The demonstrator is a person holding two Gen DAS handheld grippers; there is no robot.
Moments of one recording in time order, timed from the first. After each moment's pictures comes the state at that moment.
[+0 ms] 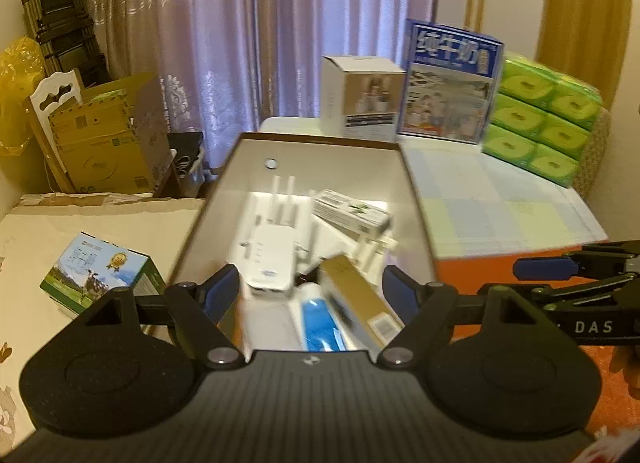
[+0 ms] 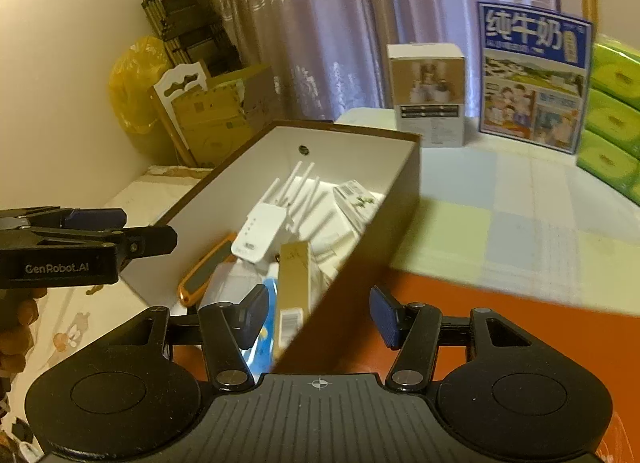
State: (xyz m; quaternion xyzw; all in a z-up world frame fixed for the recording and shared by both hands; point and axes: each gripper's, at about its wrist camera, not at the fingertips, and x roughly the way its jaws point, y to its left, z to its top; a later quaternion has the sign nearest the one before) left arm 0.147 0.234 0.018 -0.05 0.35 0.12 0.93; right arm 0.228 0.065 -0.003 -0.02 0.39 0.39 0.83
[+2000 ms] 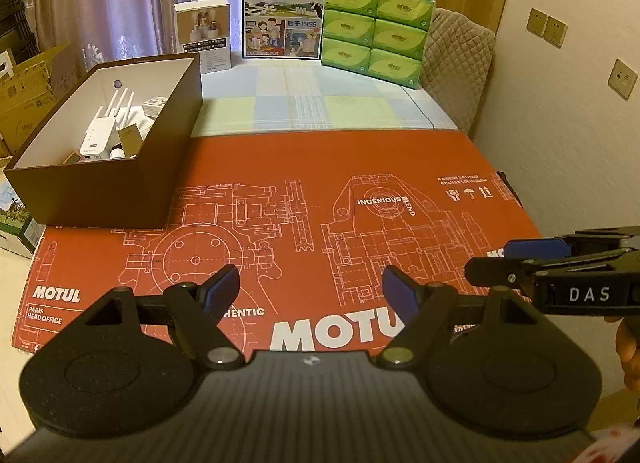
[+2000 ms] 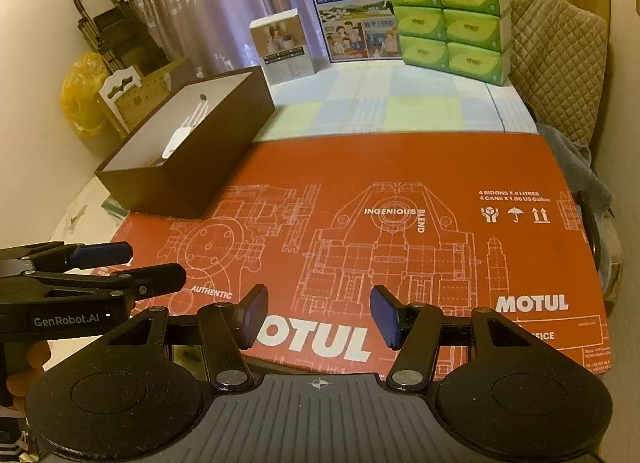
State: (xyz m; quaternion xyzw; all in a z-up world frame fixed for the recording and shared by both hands) left arm 0.023 -0.040 -0.004 -0.05 0.41 0.02 0.91; right arm 0.074 -0.225 0.008 0.02 0.45 0.29 0.85
